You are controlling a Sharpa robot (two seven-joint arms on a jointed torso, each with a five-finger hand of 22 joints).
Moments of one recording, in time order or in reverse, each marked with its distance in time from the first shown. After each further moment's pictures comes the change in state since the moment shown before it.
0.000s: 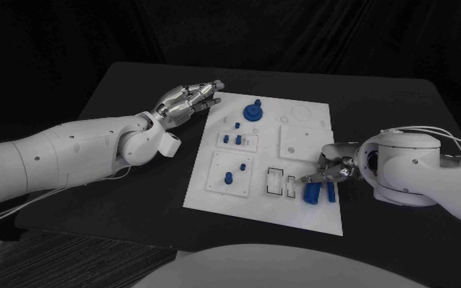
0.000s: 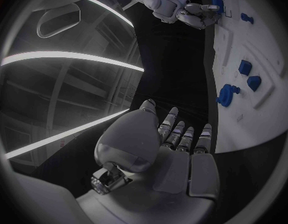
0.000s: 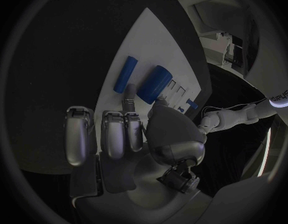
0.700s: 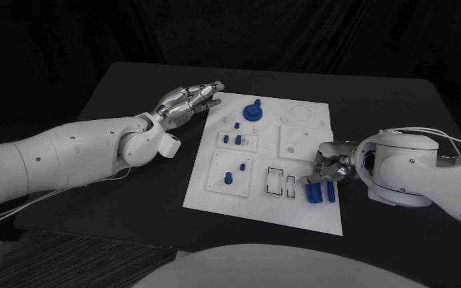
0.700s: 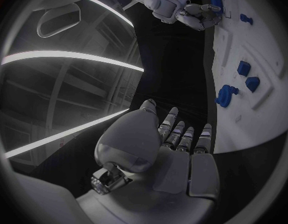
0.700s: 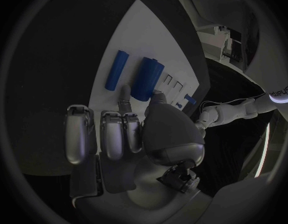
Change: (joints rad) left arm -0.005 0.005 0.000 -0.007 0.000 0.008 0.000; left_hand 0.012 -0.004 0.008 -0.003 0.009 0.000 0.000 0.000 0.000 0.000 0.000 0.000 0.000 0.000 0.000 0.000 0.000 0.000 0.004 0.004 0.000 0.003; right arm -0.007 0.010 0.001 -0.001 0.052 -0.074 0.001; right_hand 0.206 -0.028 0.066 -0.054 0.425 -0.066 -0.002 0.010 0.083 -0.002 0.001 0.000 0.000 0.000 0.001 -0.007 0.000 0.000 0.000 0.000 -0.023 0.000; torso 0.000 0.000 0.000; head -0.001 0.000
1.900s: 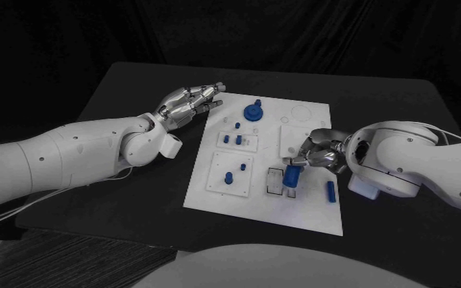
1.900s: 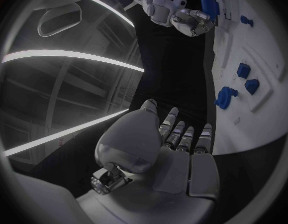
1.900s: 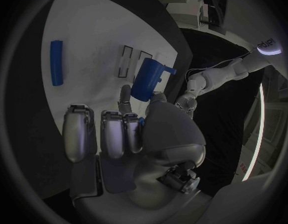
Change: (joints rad) left arm -0.004 0.010 0.000 -0.010 0.000 0.014 0.000; left_hand 0.018 0.000 0.009 -0.008 0.005 -0.004 0.004 0.000 0.000 0.000 0.000 0.004 0.000 0.004 0.004 0.000 0.000 0.000 0.000 0.000 0.000 -0.001; right arm 0.048 0.047 -0.001 0.003 0.301 -0.181 0.026; right_hand 0.033 -0.033 0.066 0.066 0.070 -0.003 -0.004 0.058 0.009 0.002 -0.020 0.000 0.000 0.000 -0.015 -0.043 0.000 0.000 0.002 -0.013 -0.043 0.000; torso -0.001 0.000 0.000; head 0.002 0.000
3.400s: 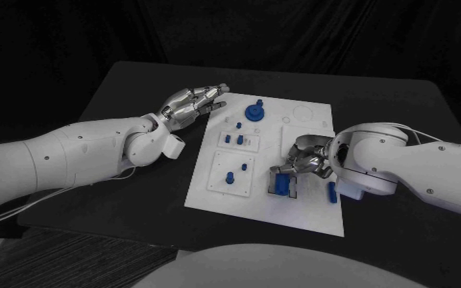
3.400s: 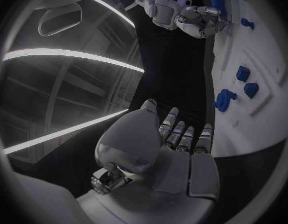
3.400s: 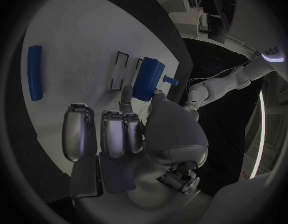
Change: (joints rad) left arm -0.005 0.007 0.000 -0.002 0.000 0.009 0.000; left_hand 0.000 0.000 0.003 0.003 0.000 0.000 0.000 0.000 0.000 0.000 0.000 0.000 0.000 0.000 0.000 0.000 0.001 0.000 0.000 0.000 0.000 -0.005; right arm -0.029 0.108 0.000 -0.072 -0.015 0.072 -0.014; right_hand -0.048 -0.048 0.110 0.023 -0.336 -0.007 -0.007 0.011 0.084 0.000 0.001 0.000 0.001 0.000 0.000 -0.004 0.001 0.000 -0.002 -0.001 -0.017 0.000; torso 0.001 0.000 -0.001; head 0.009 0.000
